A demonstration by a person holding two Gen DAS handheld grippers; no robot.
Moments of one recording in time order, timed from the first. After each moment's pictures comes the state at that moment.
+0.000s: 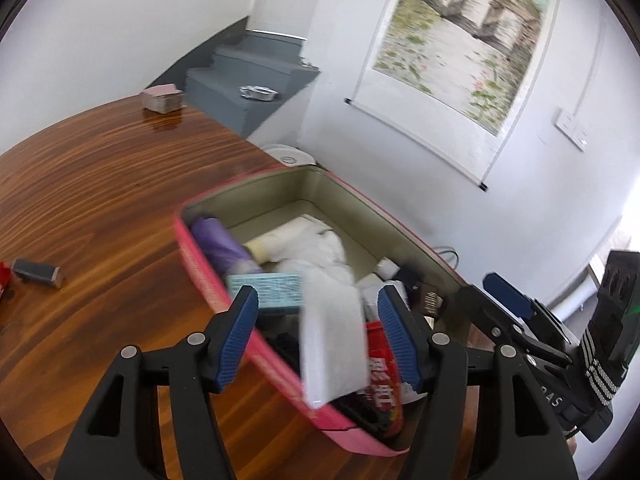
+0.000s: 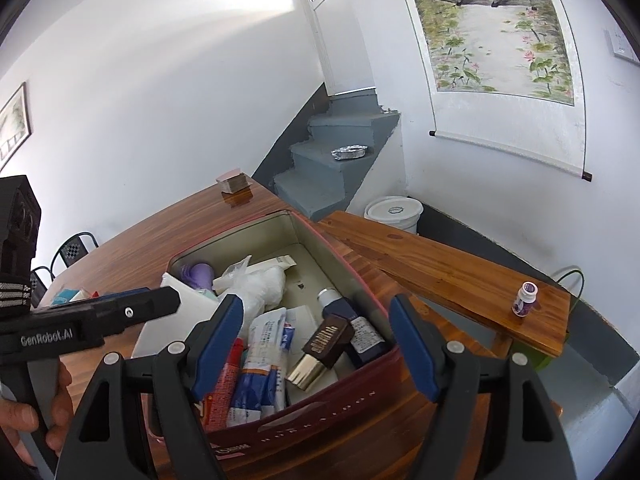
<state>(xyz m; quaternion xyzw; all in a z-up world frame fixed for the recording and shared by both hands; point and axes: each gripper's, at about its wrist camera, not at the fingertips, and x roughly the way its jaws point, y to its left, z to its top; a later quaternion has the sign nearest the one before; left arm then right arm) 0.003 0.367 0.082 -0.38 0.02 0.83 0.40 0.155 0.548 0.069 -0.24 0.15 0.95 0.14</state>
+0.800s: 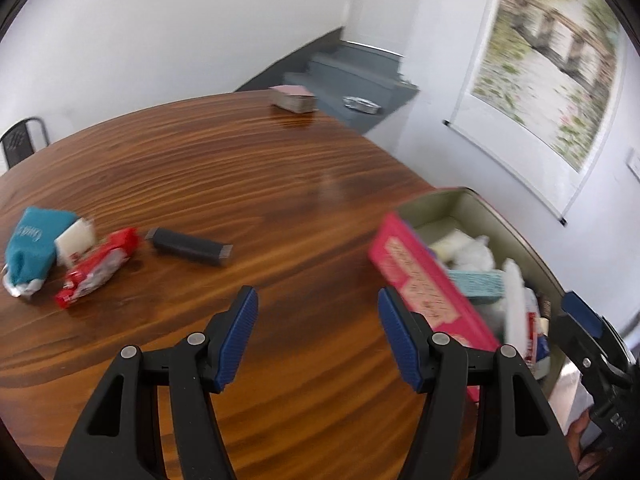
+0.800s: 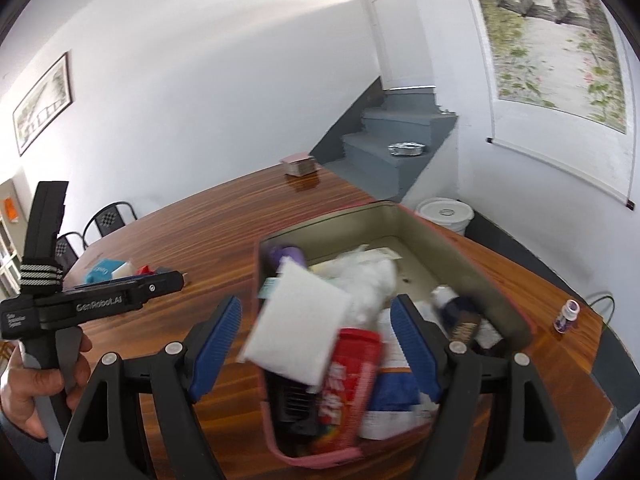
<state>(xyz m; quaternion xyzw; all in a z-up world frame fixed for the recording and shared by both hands) -0.044 0.252 0.070 -0.39 0.01 0.89 0.25 0.124 0.465 0.079 -0.25 0.11 0.96 0.05</state>
